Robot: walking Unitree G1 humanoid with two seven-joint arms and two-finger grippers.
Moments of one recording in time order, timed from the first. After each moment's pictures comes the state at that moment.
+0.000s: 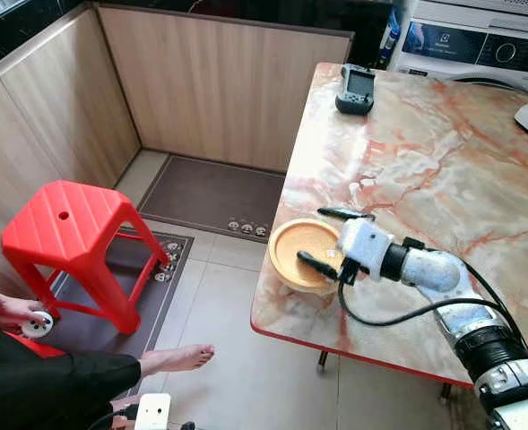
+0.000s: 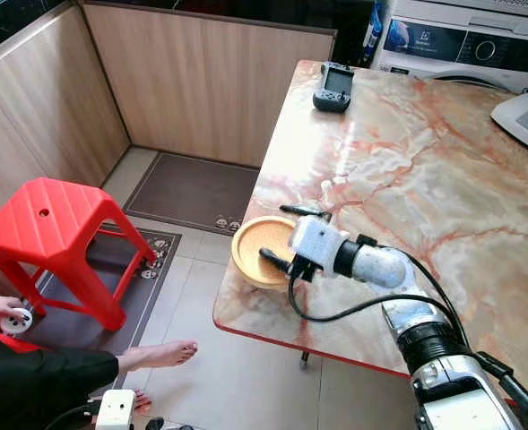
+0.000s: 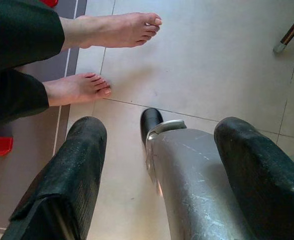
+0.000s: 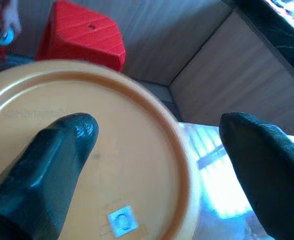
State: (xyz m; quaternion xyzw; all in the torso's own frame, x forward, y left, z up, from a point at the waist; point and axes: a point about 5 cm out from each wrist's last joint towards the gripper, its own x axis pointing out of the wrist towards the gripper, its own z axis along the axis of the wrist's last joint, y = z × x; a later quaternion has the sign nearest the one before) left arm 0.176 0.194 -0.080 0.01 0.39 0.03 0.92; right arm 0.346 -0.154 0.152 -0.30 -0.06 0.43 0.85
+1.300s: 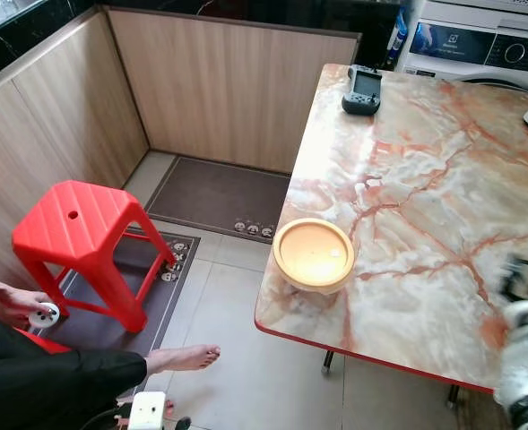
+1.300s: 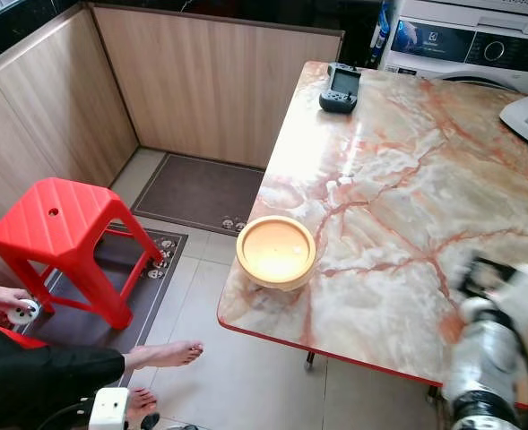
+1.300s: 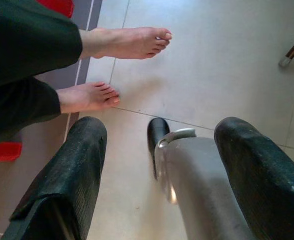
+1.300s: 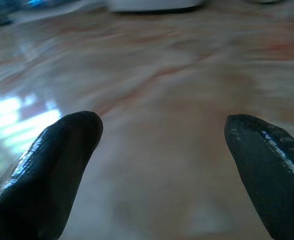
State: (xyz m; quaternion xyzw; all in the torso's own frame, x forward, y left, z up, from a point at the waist) left arm 0.175 0.204 -0.077 0.02 0.37 0.03 0.93; right arm 0.278 -0.347 0.083 0.14 -0.04 -0.32 0.94
